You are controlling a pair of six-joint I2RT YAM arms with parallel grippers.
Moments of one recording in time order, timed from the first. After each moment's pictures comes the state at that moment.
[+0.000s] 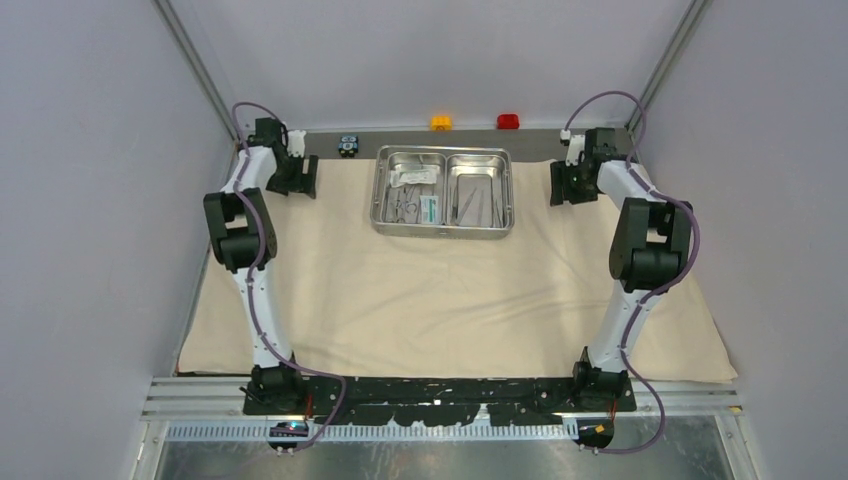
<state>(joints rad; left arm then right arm) 0.12 2.32 1.95 -0.73 0.17 0.24 -0.10 1.99 1.50 -0.52 -0.18 -0.18</state>
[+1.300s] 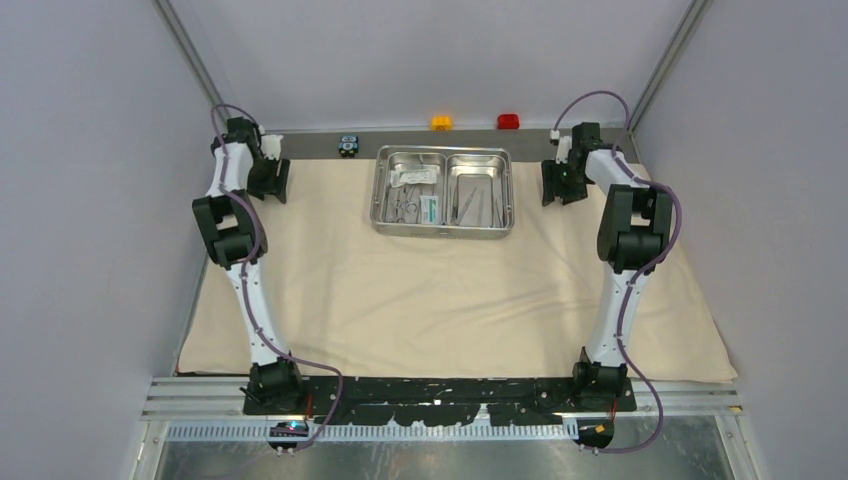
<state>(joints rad) 0.26 2.48 2.23 -0.96 0.12 0.38 -0.07 2.19 1.71 -0.65 -0.16 -0.15</state>
